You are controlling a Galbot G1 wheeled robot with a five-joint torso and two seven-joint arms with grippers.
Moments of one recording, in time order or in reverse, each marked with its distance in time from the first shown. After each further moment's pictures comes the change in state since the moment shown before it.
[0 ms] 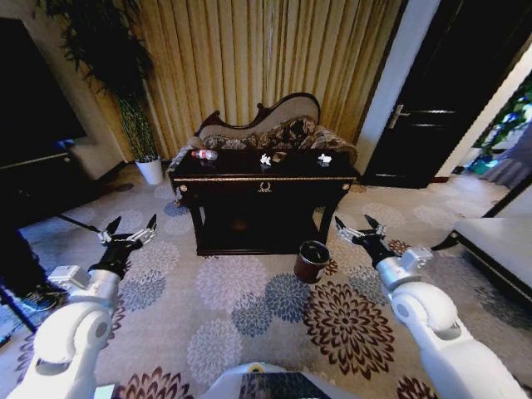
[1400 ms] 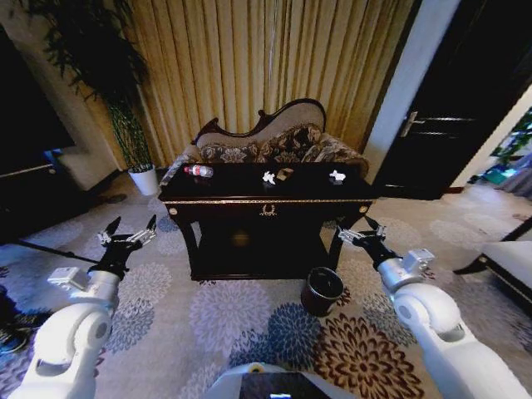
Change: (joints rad) left arm 0.010 -0.003 -0.004 0.007 0.001 -0.022 0.014; right arm -0.015 -0.002 0.014 0.002 -0.001 -0.002 -0.024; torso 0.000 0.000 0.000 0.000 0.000
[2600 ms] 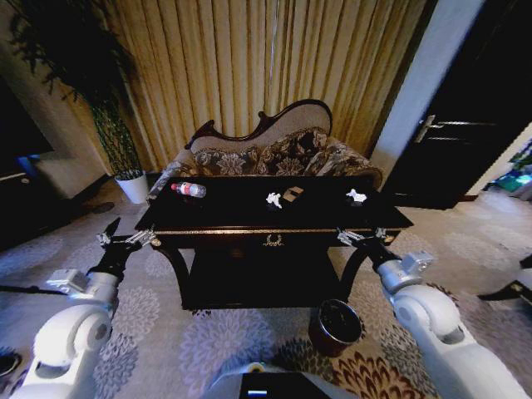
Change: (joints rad) left arm 0.008 -0.012 -0.002 0.001 0.001 -0.014 0.008; right arm -0.010 0.004 0.001 0.006 -0.004 0.000 -0.003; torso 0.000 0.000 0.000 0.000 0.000
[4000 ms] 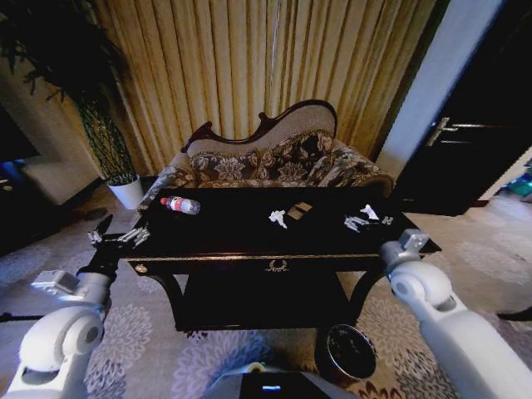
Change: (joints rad) left arm 0.018 0.020 -0.051 -0.030 -0.033 0.000 -0.002; right arm 0.237 -0.185 -0.102 -0.163 0.191 -0.119 0.252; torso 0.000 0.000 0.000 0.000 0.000
